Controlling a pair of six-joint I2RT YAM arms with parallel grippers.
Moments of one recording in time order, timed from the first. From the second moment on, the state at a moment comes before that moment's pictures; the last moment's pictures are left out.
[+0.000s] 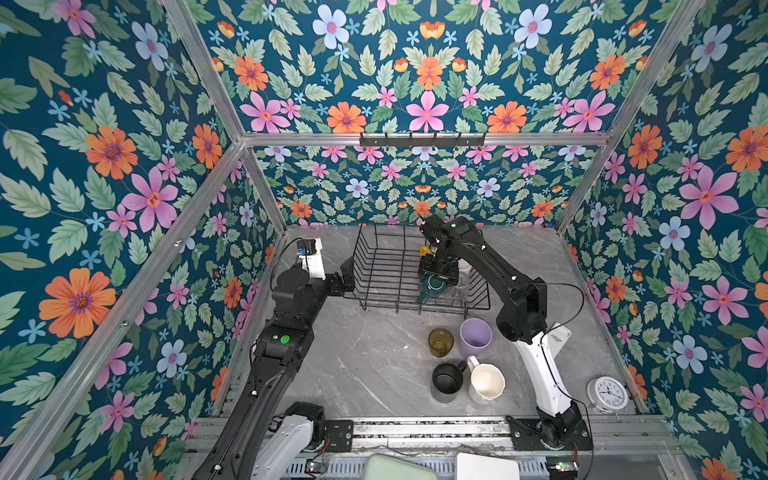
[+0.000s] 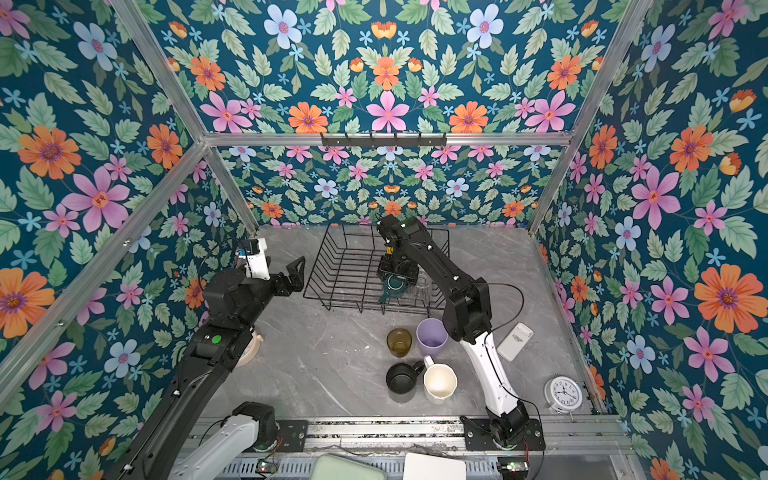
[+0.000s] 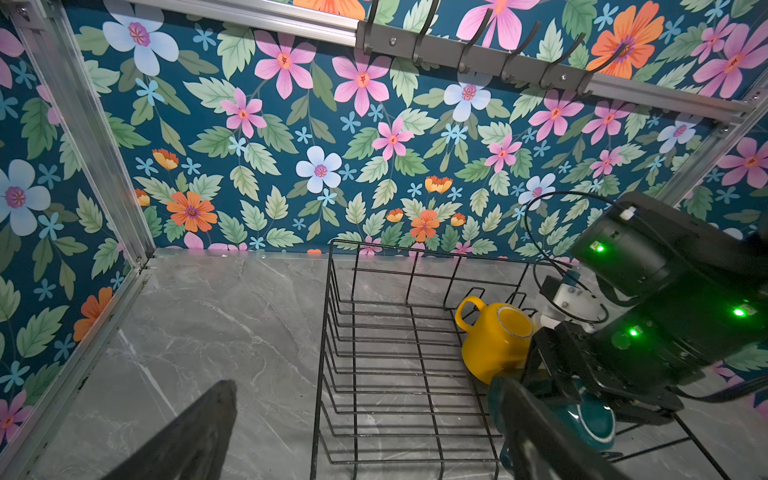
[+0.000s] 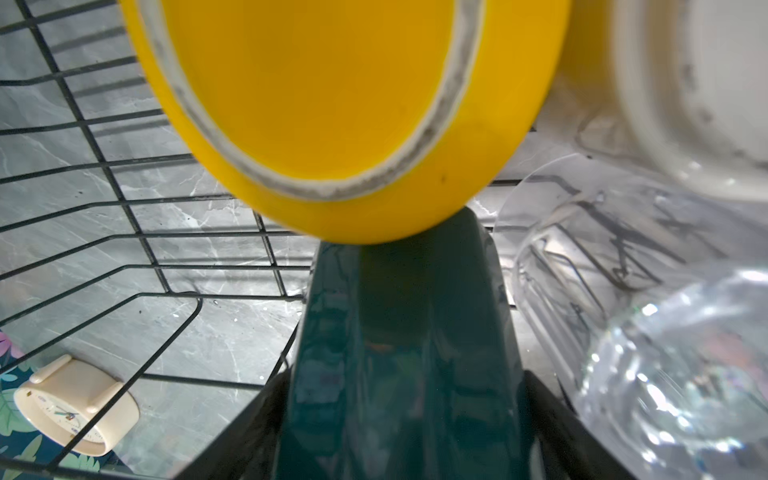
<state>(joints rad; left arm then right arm) -0.25 0.85 0.84 -0.15 -0.01 -0.18 0.58 2.37 2.42 -1.45 -0.11 0.79</state>
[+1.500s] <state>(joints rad) -0.24 0.85 0.84 -0.15 -0.01 -0.18 0.58 2.37 2.41 -1.44 -0.15 0.74</state>
